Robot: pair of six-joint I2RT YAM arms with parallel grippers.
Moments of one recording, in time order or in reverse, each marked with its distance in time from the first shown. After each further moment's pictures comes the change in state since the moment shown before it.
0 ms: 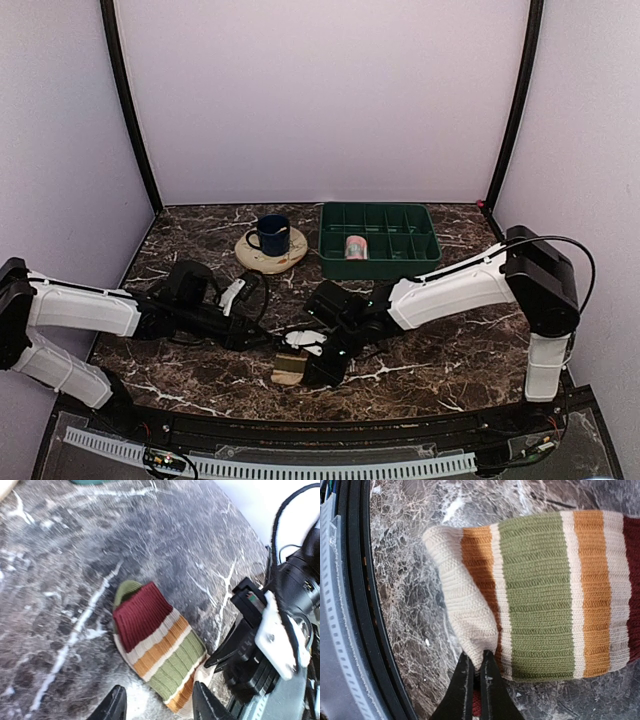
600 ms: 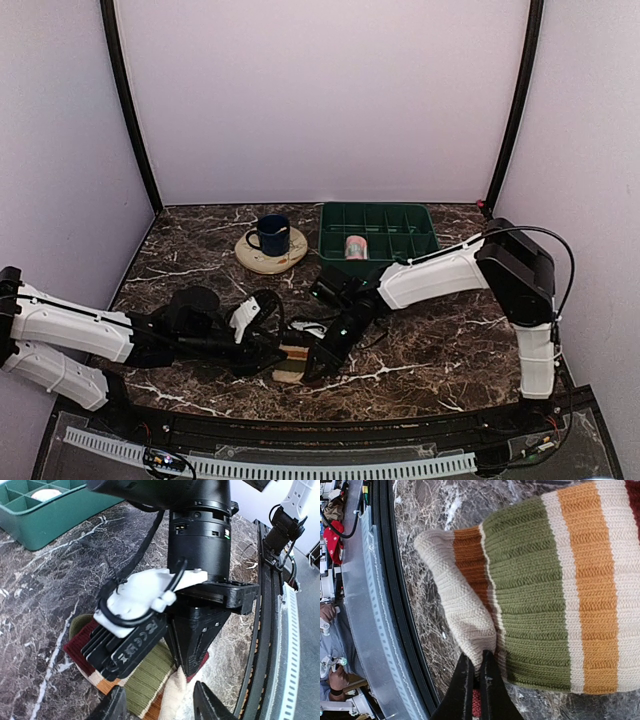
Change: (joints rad) left arm -0.294 -0.100 -0.087 0.177 -0.294 0.168; right arm -0.130 0.114 0.101 -0.109 -0.348 0.077
